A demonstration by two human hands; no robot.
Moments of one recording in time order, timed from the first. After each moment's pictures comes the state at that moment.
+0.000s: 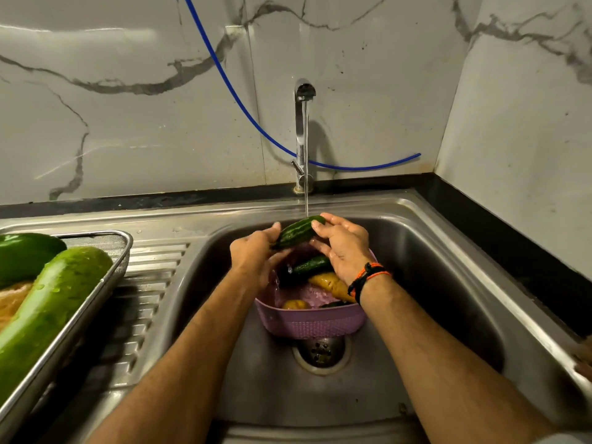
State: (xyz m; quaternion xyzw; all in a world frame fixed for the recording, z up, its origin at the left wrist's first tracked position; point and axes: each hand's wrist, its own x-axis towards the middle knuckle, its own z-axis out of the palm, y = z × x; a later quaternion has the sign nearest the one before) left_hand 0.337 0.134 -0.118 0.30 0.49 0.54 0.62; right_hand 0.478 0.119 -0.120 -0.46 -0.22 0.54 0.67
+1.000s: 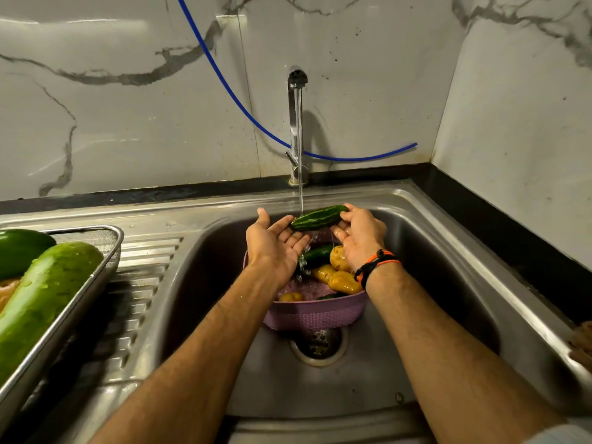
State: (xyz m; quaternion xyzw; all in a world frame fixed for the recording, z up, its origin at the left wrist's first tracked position) left_hand 0.369 0.120 -0.113 0.15 0.34 0.54 0.75; right_hand 0.498 0.120 -0.110 -0.46 -0.06 0.49 0.74
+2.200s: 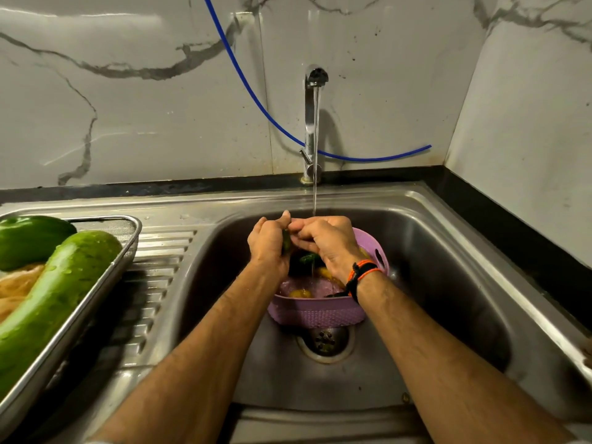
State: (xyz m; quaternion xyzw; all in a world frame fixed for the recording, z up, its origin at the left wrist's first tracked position) left_hand 0.352 0.133 -0.127 0.20 0.44 0.57 0.66; right_hand 0.445 0.099 -0.110 -0.49 -0.36 0.53 0.59
